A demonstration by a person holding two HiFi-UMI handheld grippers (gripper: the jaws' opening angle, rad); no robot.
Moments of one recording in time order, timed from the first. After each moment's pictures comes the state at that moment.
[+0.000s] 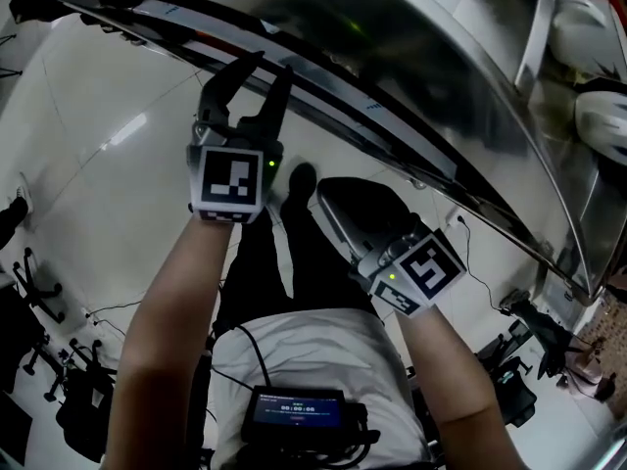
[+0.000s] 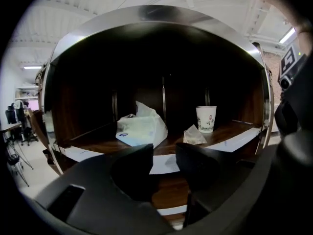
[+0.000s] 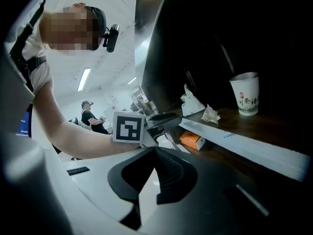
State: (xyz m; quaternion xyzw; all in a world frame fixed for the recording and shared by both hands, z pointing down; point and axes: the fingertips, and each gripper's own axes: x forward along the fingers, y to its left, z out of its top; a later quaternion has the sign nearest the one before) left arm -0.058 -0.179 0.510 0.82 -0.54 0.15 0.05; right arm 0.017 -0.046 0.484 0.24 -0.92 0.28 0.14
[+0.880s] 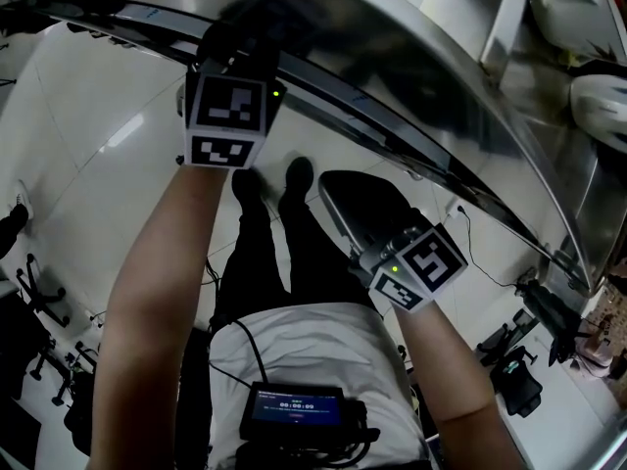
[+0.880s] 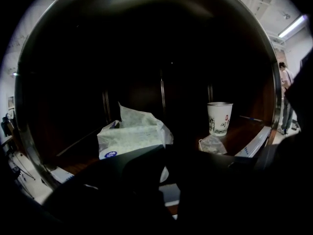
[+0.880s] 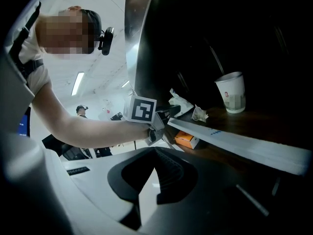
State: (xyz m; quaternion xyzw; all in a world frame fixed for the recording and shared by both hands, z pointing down) left arm -0.042 -0.241 0.505 0.83 -0.52 0.20 0.06; right arm 0.040 -0.050 0.489 0.27 -0.91 0.30 0.13
